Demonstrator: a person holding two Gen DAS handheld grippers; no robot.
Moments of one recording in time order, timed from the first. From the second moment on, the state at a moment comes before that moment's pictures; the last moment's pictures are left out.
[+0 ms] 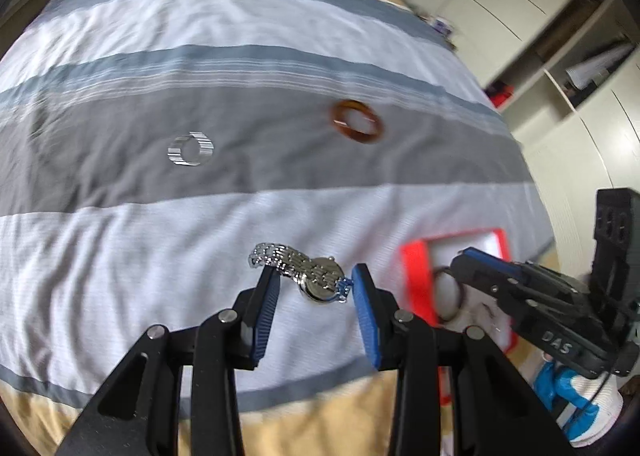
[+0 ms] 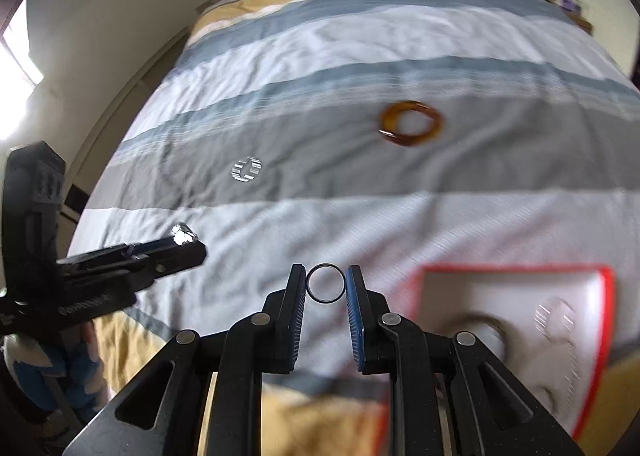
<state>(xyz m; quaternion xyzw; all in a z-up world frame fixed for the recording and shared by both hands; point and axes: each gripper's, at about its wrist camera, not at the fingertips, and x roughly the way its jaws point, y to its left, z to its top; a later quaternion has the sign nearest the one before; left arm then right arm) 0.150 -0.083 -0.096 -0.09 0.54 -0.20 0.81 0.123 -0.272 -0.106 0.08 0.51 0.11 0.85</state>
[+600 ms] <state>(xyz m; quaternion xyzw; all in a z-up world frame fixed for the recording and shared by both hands) 0.111 -0.265 -0.134 -0.03 0.59 -0.29 0.75 0.036 -0.428 -0.164 0.12 0.57 0.02 0.81</state>
